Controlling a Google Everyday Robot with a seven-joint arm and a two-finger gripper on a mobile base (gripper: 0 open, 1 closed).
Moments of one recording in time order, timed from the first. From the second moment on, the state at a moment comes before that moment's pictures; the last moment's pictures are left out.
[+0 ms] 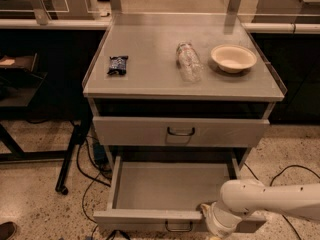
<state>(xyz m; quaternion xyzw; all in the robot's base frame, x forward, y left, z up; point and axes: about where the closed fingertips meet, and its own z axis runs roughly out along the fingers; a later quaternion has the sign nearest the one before) 0.354 -0.162 0.398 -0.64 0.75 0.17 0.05</state>
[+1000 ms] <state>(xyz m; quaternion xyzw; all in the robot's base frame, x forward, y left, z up) 0.302 -0.192 0.482 -0.63 0.76 0.17 0.08</state>
